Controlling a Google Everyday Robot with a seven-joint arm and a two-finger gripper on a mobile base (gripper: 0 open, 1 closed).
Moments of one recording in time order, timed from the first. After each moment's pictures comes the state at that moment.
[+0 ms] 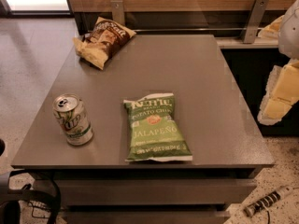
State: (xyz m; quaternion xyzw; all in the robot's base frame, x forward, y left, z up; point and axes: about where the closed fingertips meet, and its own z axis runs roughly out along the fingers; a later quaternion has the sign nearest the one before) arm 0.438 -0.213 0.988 -0.60 0.78 -0.05 0.18
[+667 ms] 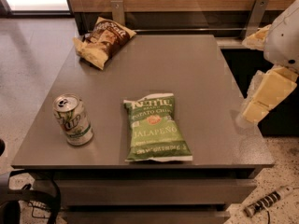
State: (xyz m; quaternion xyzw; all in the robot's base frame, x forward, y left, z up) arm 0.439 -0.181 0.975 -0.59 0.78 0.03 0.23
